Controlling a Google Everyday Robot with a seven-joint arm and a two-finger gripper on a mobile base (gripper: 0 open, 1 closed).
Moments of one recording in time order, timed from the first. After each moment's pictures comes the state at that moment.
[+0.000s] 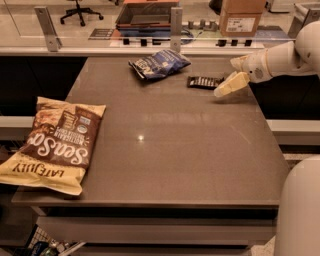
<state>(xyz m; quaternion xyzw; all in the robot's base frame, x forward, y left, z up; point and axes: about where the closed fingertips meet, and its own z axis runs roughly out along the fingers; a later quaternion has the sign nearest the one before) 0.752 -0.225 0.839 -0.46 0.76 0.20 0.42</state>
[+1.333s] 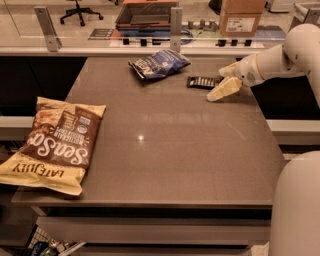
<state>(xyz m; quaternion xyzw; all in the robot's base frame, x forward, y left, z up) 0.748 -0.205 0.818 -0.48 0.76 0.21 0.39</state>
